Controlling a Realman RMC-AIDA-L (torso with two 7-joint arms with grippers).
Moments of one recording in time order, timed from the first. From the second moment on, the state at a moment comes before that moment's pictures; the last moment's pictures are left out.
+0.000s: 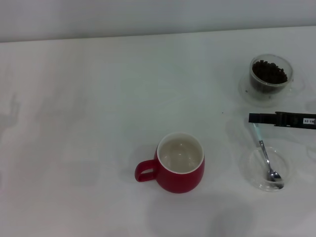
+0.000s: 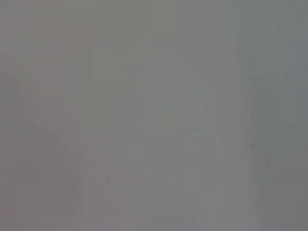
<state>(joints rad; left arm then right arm) -0.41 -2.08 2.63 0.01 -1.20 1.46 -0.14 0.44 1.92 -0.58 -0.40 1.05 1.33 -1.27</state>
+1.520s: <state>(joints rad) -0.41 -2.08 2.63 0.01 -1.20 1.46 -0.13 0.47 1.93 -0.63 -0.41 1.01 1.36 -1.26</state>
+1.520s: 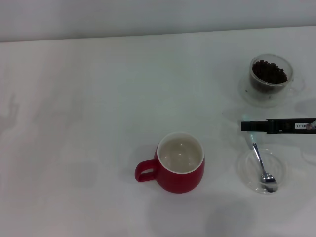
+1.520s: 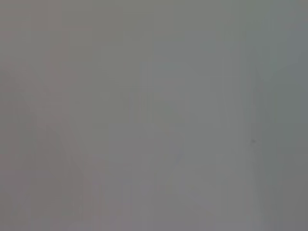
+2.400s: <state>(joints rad) -0.40 -2.08 2.63 0.01 -1.20 1.46 -0.13 0.43 1.91 -0.46 -0.42 1.04 1.39 -1.26</state>
